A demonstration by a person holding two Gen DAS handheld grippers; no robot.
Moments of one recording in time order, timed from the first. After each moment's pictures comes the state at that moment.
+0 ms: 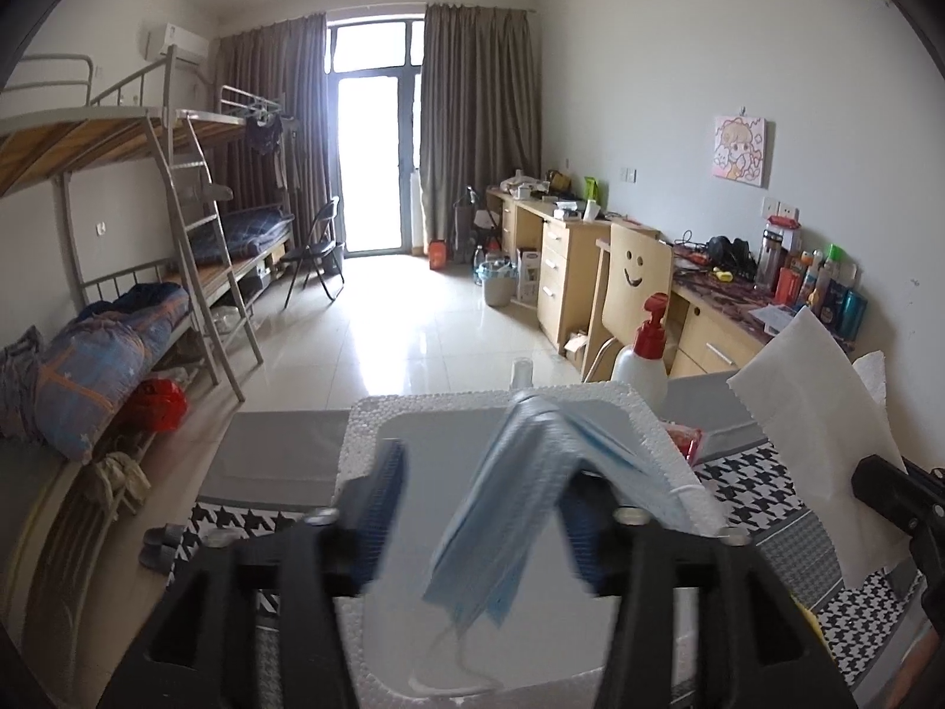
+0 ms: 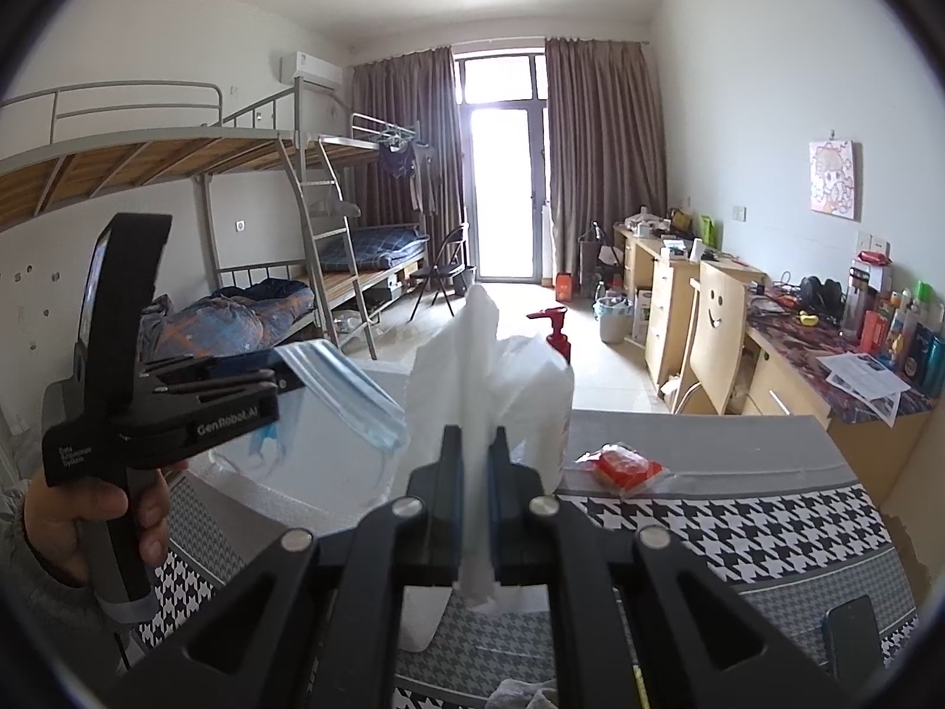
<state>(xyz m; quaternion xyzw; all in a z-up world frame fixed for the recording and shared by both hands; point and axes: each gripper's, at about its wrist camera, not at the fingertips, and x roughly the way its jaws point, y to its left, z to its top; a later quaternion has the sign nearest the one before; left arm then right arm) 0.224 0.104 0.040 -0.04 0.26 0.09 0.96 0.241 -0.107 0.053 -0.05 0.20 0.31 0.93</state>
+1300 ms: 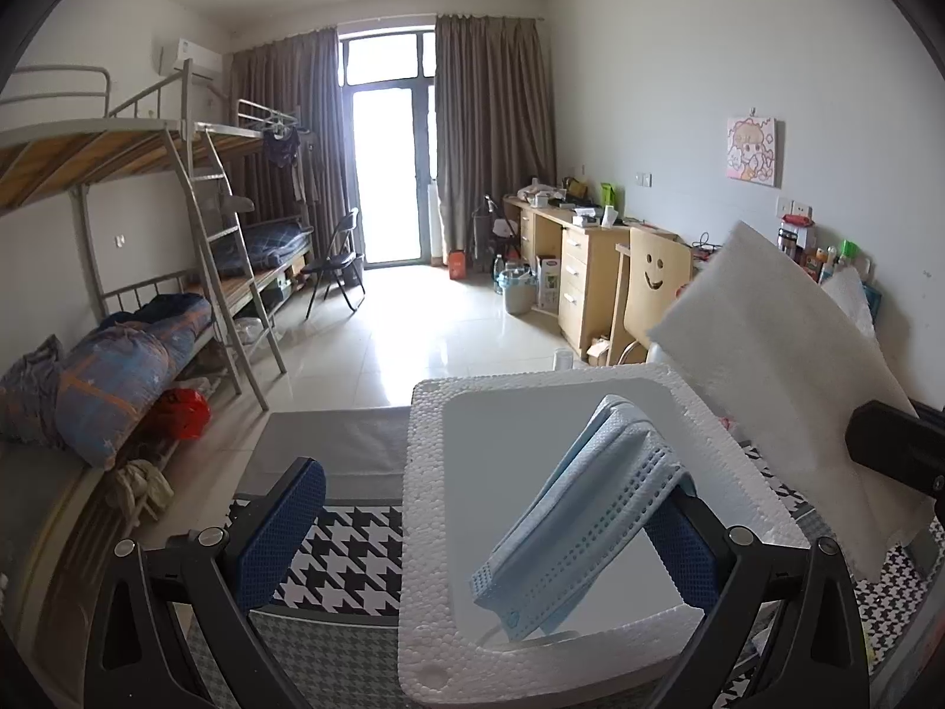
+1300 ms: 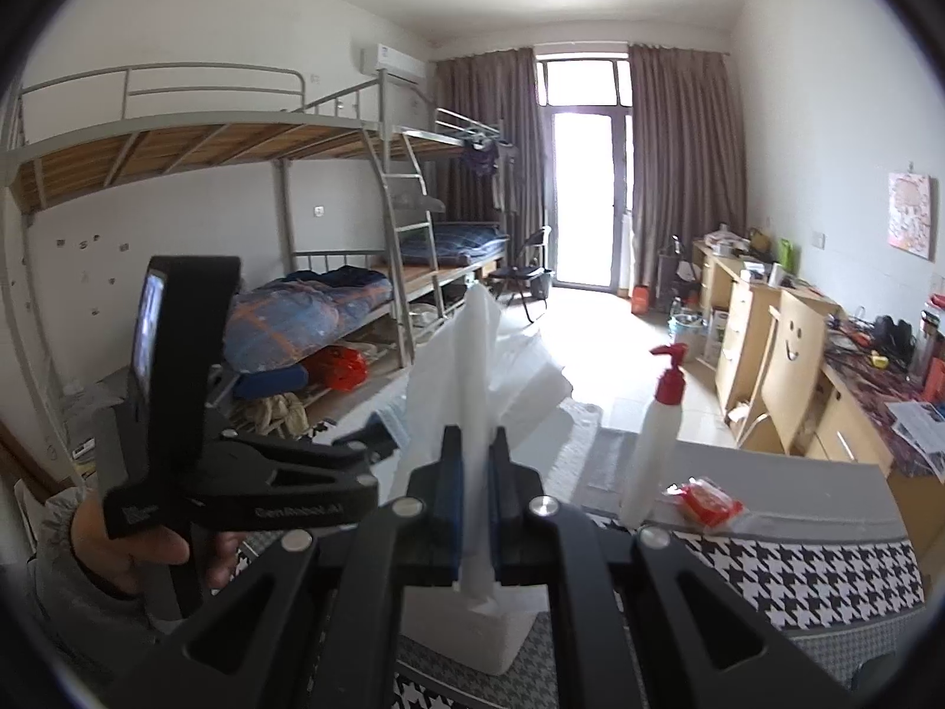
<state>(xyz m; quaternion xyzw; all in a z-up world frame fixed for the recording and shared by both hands) 0.204 0.113 0.033 -0.02 0.24 0.12 0.96 0.230 -0.067 0.067 -0.07 0.19 0.41 0.89</state>
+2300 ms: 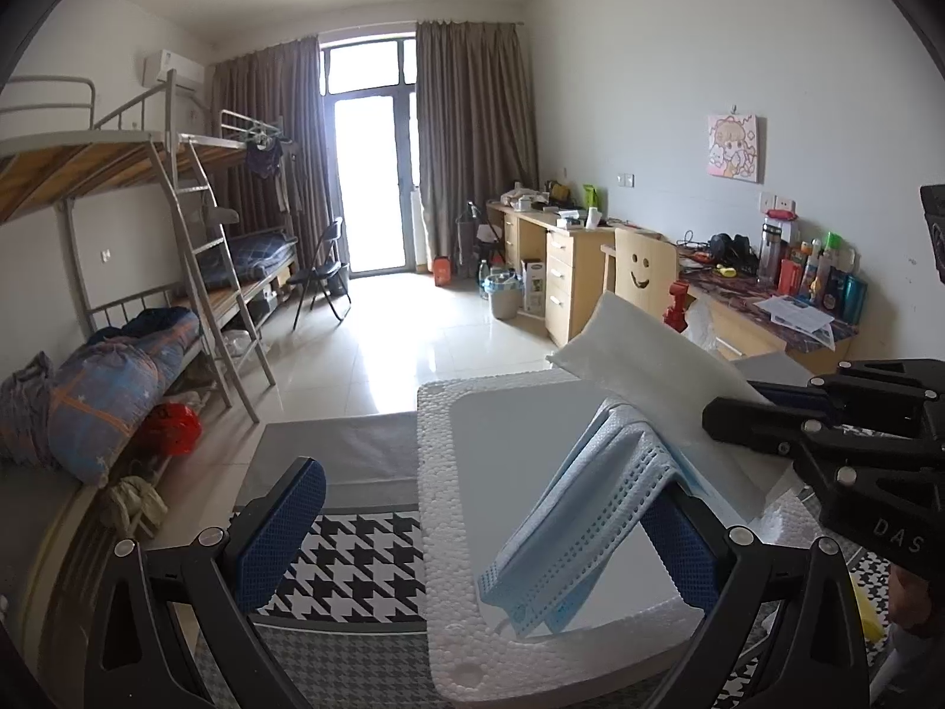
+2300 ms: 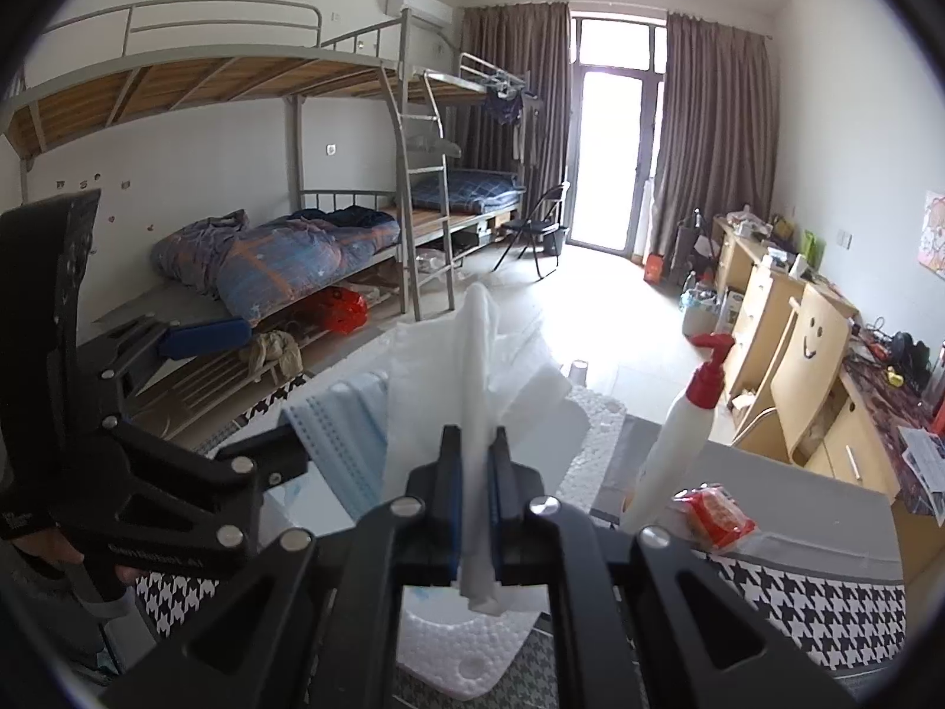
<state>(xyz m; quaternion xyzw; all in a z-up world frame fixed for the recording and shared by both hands) 0.200 0.122 0.032 -0.01 0.24 0.10 0.97 0.268 -0.032 0.046 -0.13 0.24 0.41 0.87</state>
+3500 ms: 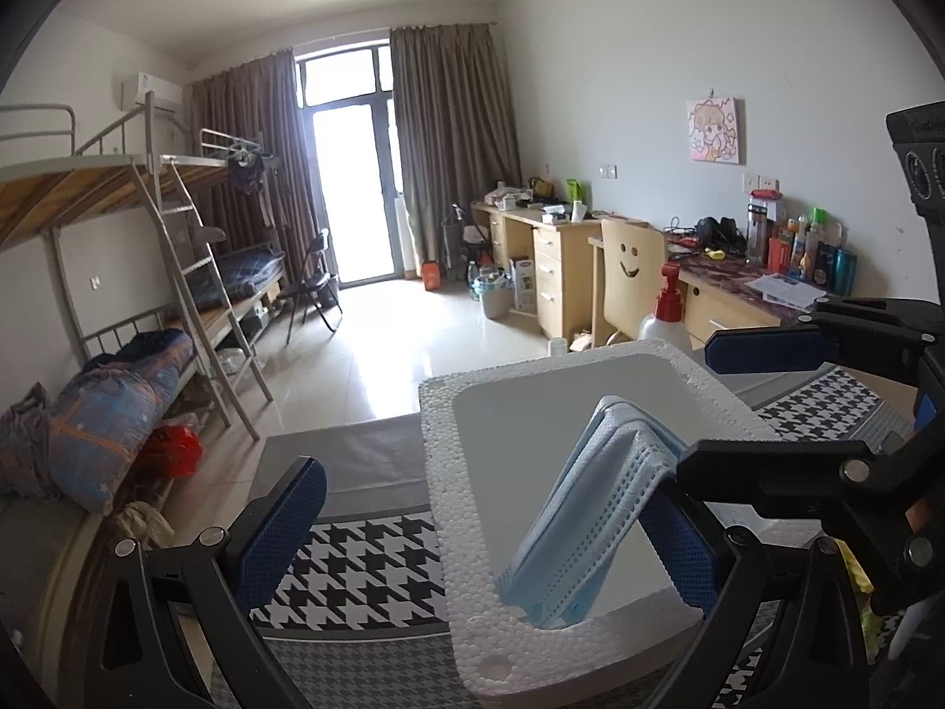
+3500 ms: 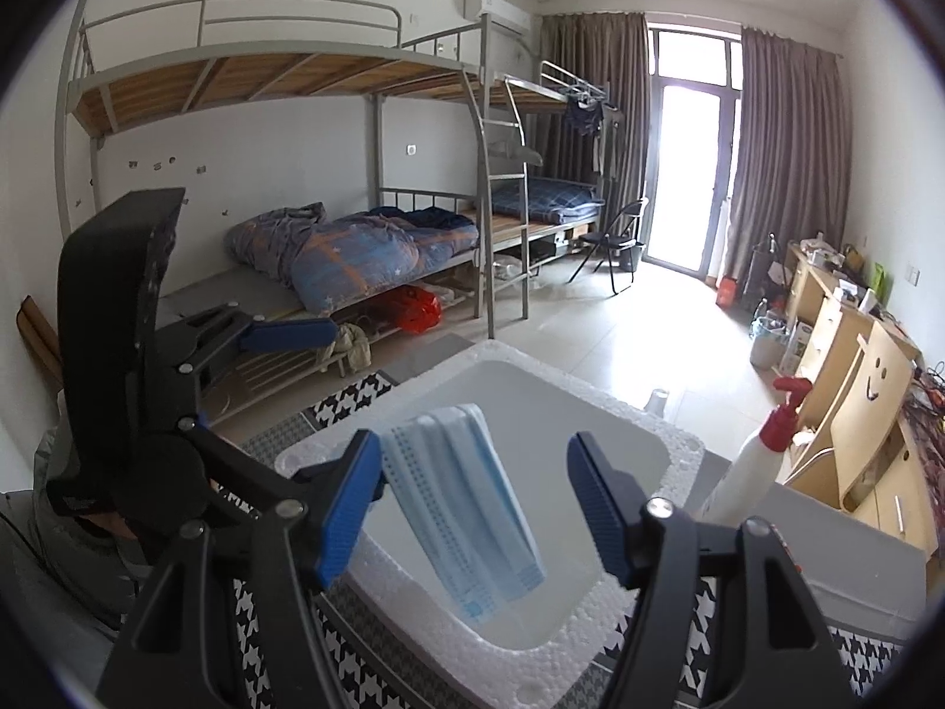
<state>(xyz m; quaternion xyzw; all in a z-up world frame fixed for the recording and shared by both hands) 0.198 0.117 0.025 0.02 0.24 0.08 0.97 0.263 -0.021 0.056 -0.15 0.22 0.50 0.82</state>
